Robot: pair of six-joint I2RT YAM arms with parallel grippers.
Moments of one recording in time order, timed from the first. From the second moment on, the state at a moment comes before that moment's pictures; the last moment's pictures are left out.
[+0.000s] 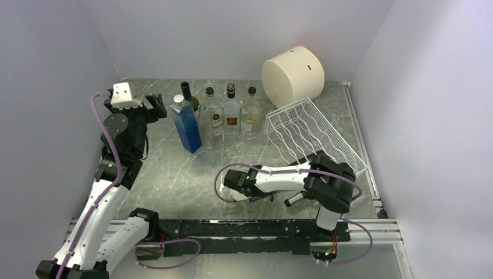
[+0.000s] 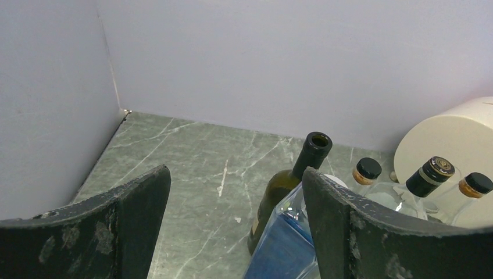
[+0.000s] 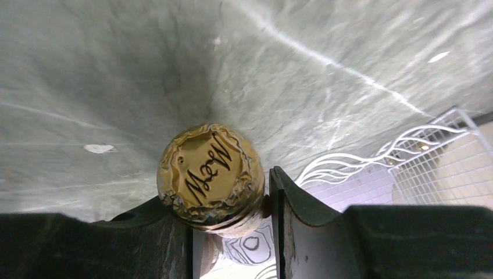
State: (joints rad) left arm -0.26 0.79 0.88 0.02 -0.33 -0.14; right arm 1.16 1.74 0.92 -0.79 0.46 -0.76
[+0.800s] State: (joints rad) left arm -0.26 0.84 0.88 0.02 -0.33 -0.14; right arm 1.39 1.65 1.28 -0.59 0.28 -0.59
